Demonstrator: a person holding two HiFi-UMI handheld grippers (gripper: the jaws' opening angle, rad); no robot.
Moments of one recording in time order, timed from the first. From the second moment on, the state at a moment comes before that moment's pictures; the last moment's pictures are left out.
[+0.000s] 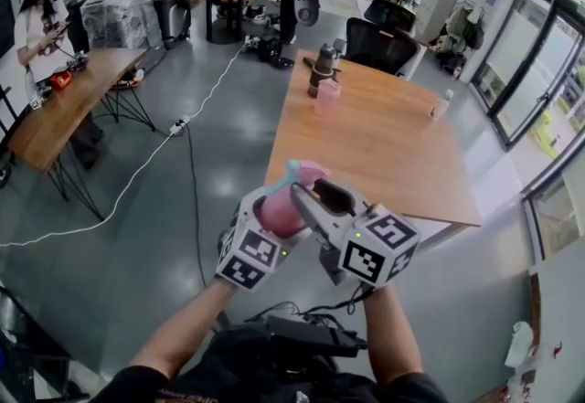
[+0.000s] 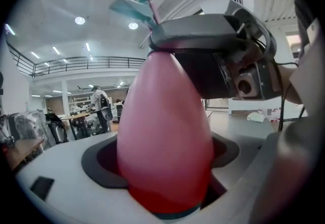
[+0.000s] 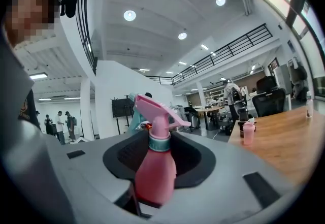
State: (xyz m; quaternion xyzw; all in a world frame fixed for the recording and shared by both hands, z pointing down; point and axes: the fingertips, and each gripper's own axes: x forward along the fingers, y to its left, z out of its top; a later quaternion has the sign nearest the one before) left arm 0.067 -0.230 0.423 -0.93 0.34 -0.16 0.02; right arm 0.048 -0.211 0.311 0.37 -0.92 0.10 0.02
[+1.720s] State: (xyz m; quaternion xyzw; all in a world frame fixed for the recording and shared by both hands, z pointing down) left arm 0.065 -0.223 0.430 -0.92 0.35 -0.16 0.01; right arm 0.054 -0.186 0.302 0.33 -0.94 0.11 -0.01
